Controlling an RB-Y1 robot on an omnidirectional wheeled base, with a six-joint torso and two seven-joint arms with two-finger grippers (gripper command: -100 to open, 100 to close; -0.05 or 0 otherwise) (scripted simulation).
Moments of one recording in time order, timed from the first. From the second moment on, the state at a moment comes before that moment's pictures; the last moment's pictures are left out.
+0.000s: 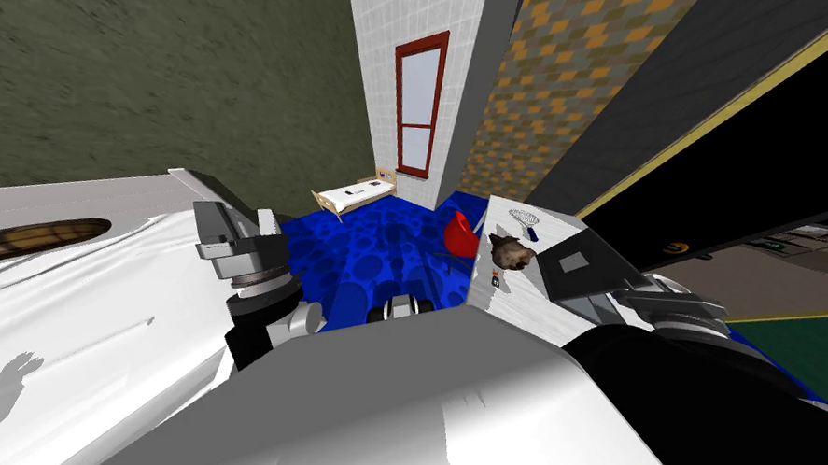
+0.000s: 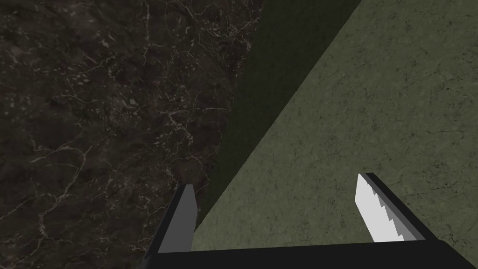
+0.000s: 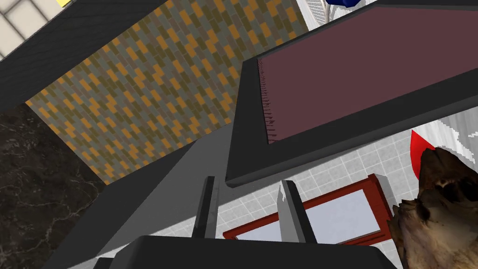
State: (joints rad) left arm 0.46 0.03 0.05 -2.35 -0.01 -0.61 -0.11; right arm 0.86 -0.51 -0.95 -1.62 0.45 -0.26 1.10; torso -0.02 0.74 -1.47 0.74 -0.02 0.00
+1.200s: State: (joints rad) left arm 0.46 0.03 0.05 -2.35 -0.01 -0.61 -0.11; right arm 0.78 -0.56 -0.88 -1.49 0.29 -0.25 0.83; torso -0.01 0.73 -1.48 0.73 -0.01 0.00
